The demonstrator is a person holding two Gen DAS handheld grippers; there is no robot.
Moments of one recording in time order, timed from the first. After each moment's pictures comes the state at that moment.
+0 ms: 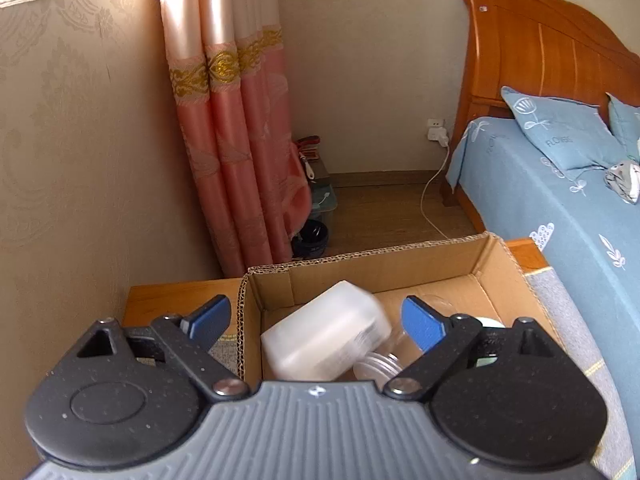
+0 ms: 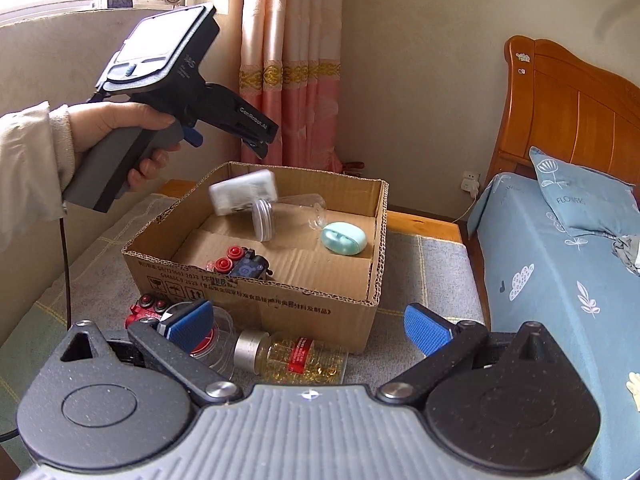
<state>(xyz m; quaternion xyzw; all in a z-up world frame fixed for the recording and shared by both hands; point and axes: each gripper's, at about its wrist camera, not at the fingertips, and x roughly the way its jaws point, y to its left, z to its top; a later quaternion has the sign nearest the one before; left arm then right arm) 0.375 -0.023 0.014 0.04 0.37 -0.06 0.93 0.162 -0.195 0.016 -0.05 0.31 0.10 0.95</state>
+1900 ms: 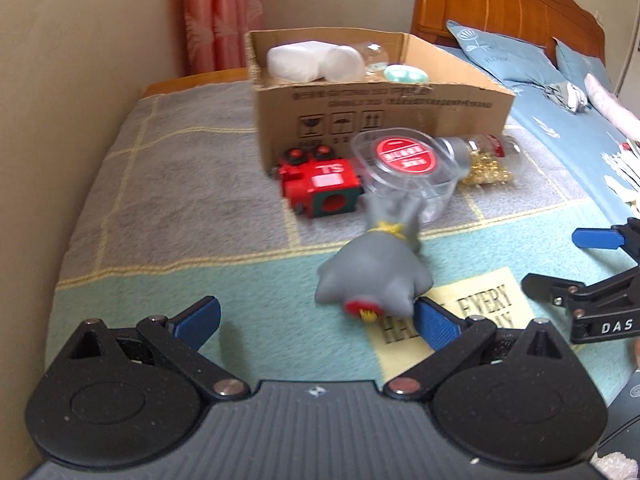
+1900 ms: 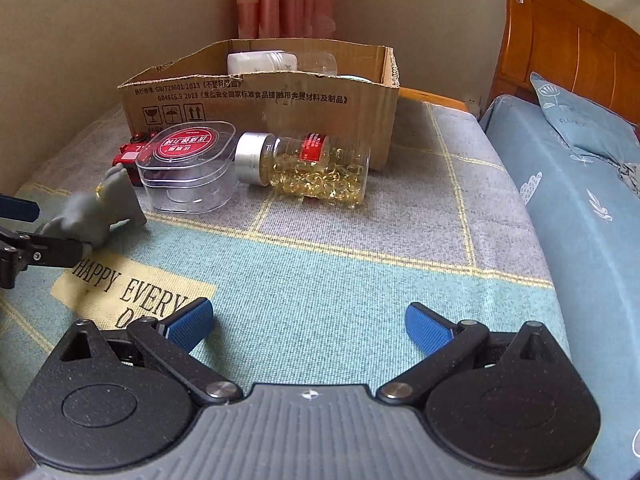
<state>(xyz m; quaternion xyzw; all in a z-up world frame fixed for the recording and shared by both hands) 0.114 0.038 -0.094 0.03 0.42 -0.11 0.90 0.108 -0.199 -0.096 -0.05 0.39 0.08 0.92</state>
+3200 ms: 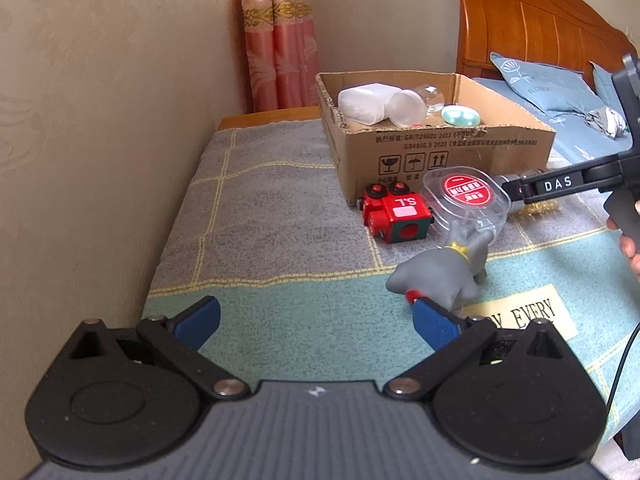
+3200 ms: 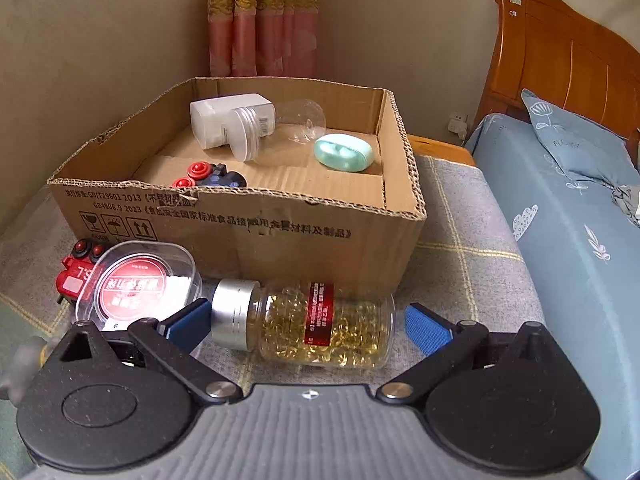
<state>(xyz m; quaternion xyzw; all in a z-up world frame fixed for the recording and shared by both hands) 0.093 0.062 -0.074 0.05 0.37 -0.04 0.93 0.208 -0.178 -0.069 -0.05 0.38 0.05 0.92</state>
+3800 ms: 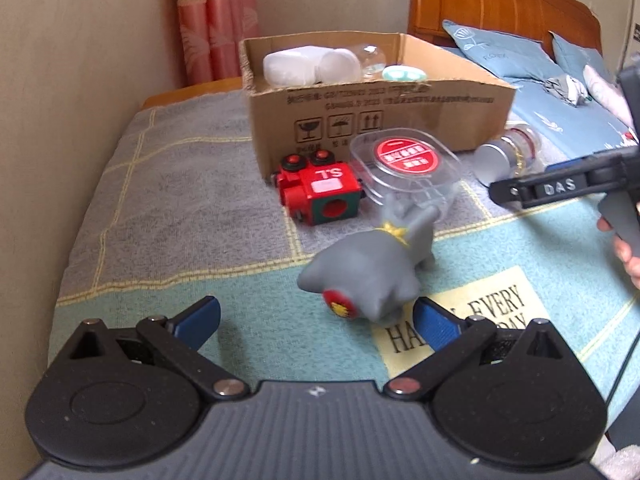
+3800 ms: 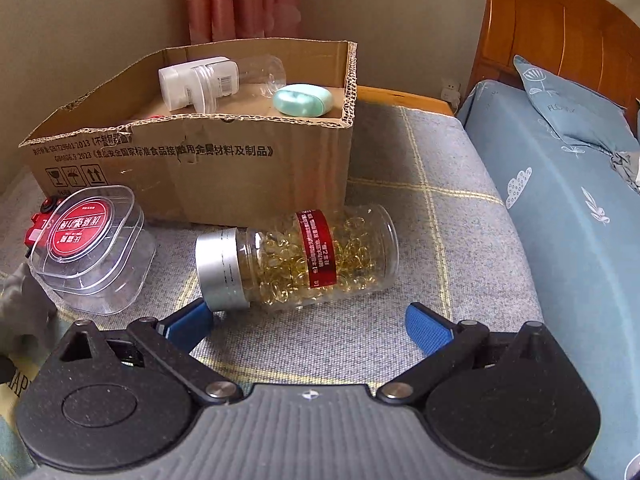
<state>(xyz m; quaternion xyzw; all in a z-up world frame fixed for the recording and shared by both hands) 0.123 0.029 -0.103 0.05 0.41 -0.11 0.91 0.201 -0.216 -0.096 -0.03 0.41 0.05 0.91</state>
